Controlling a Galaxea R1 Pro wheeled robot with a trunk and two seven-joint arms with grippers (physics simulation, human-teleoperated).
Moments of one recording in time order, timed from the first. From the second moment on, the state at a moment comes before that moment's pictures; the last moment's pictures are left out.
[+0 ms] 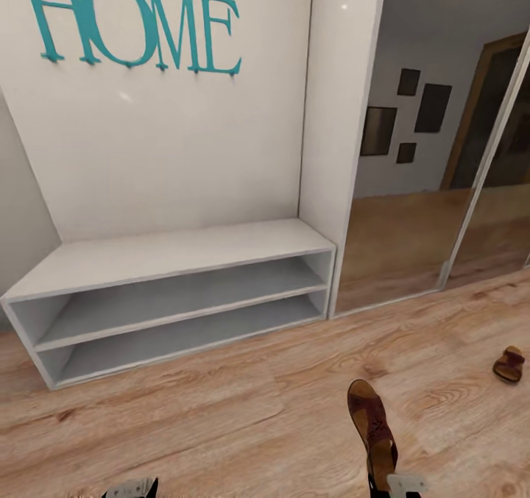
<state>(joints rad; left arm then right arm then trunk) -0.13 0.10 0.04 -0.52 0.14 -0.36 -0.05 -0.20 -0.06 0.02 -0.43 0.03 -0.40 -0.11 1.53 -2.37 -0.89</state>
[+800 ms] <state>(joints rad) -0.13 0.10 0.04 -0.46 0.14 -0.52 -0.05 -0.20 -0.06 0.02 -0.43 0.03 -0.40 -0.11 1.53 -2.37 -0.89</state>
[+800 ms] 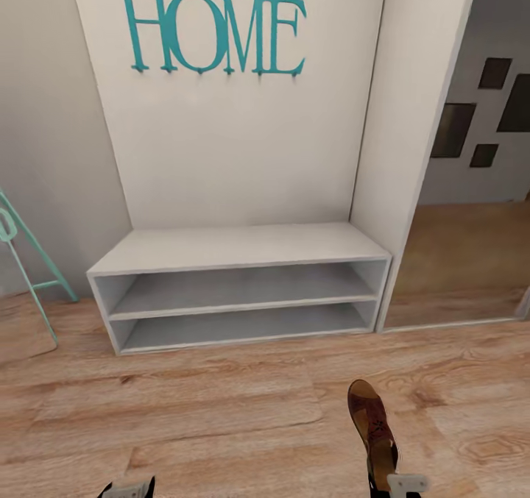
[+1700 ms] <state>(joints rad) -0.13 0.10 0.04 -0.45 0.14 -0.52 -0.05 -0.20 -0.06 0.02 -0.43 0.03 -0.40 -0.11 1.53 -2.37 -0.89</state>
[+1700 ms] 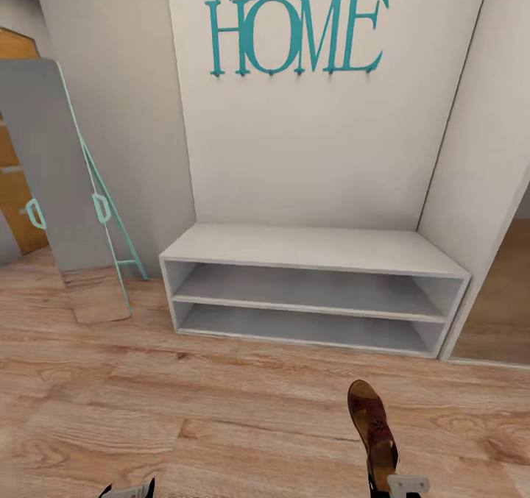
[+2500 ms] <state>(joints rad) -0.13 0.10 0.04 -0.45 0.14 -0.53 -0.05 -0.20 -0.06 0.02 -0.43 0.03 -0.40 -0.11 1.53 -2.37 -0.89</state>
